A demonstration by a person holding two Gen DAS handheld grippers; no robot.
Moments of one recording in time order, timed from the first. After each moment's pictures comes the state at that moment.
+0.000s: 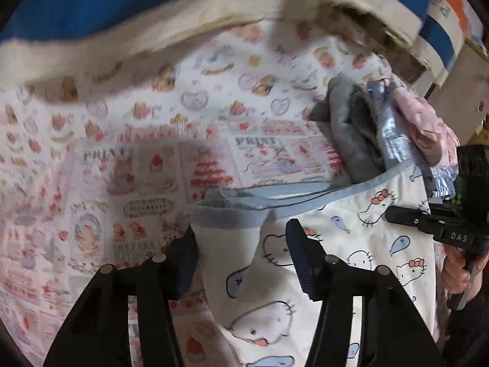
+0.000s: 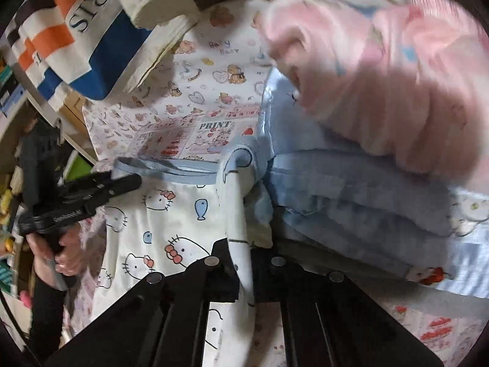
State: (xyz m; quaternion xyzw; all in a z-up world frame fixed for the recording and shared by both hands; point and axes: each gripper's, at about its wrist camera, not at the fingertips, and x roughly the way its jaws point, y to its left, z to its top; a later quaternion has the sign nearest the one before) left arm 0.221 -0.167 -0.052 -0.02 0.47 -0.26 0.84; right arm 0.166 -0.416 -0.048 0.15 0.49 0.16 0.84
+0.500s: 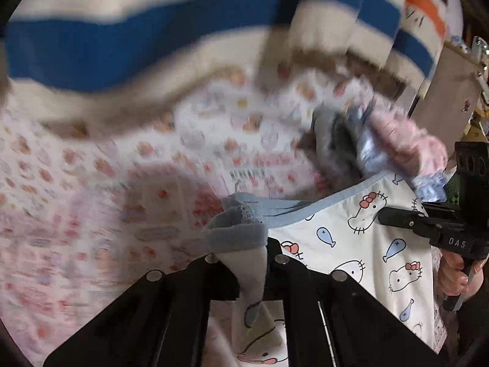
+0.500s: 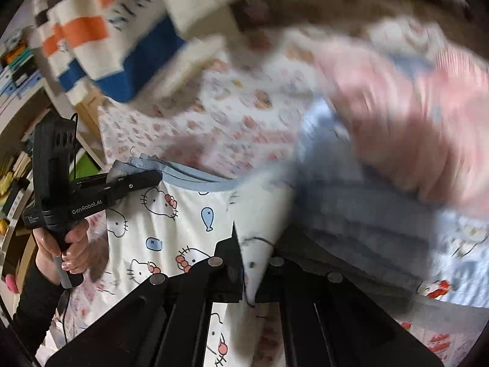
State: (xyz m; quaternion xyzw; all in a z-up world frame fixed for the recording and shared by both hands) left arm 0.194 -0.152 -0.008 -0.01 0.37 -0.26 0.89; right arm 0.153 -0.389 -0.012 0.10 0.41 0.19 0.88
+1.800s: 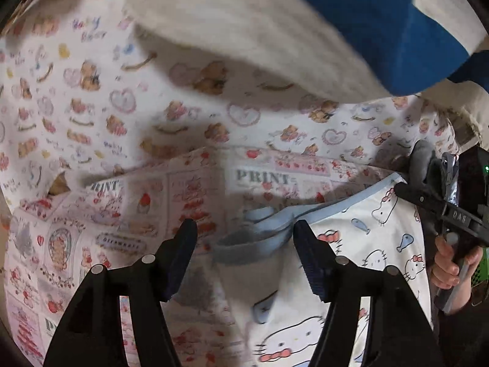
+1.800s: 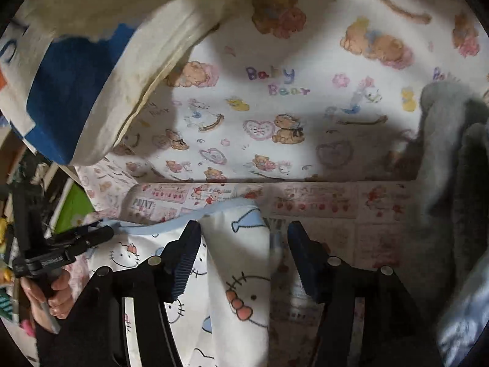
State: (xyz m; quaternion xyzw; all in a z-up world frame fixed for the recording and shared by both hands) left arm 0.290 -0.034 -0.063 -0.09 0.48 -0.16 0.86; right arm 0.304 -0.337 -0.066 0.17 0.48 0.16 0.85
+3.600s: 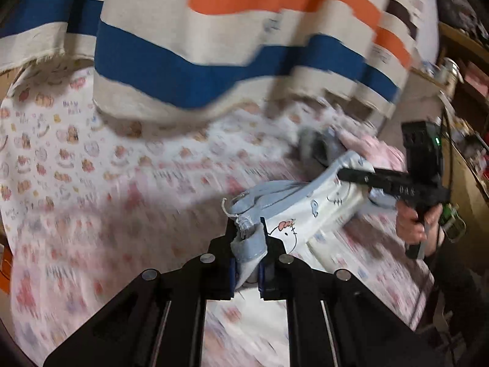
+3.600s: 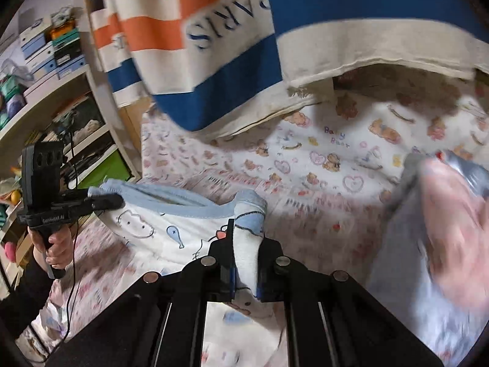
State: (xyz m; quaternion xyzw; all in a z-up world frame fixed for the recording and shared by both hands) left arm 0.111 -0.052 -0.001 -0.05 0.33 -0.31 0.89; right arm 0.153 -0.337 0.020 0.06 0.36 0.27 0.89
